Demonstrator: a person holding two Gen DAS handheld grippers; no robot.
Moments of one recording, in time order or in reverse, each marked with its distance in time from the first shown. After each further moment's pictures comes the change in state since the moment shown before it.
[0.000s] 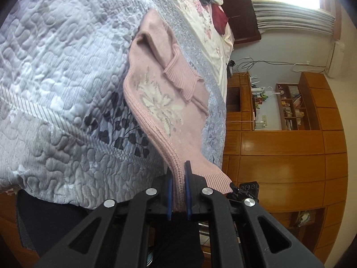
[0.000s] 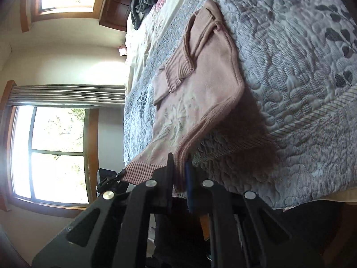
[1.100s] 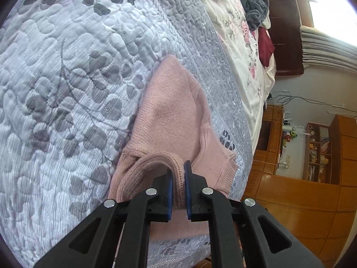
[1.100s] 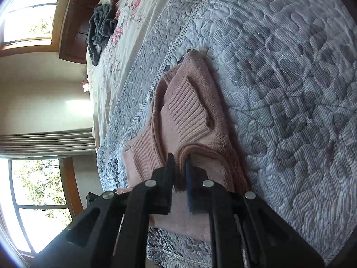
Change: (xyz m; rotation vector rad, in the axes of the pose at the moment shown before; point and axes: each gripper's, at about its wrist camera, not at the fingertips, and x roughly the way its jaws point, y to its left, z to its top) left arm 0.135 0.044 0.260 -0.207 -0.035 0.204; right arm 0.115 -0.042 0.257 0.172 -0.105 -0.195
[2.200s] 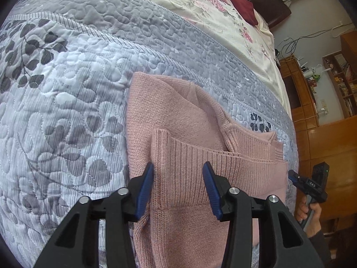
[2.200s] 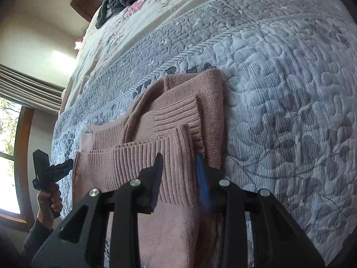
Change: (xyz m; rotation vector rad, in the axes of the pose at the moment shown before) left arm 0.035 -0.041 0.007 0.445 -0.026 0.211; right arm 0.051 0.036 0.017 -0.432 -0.013 -0.249
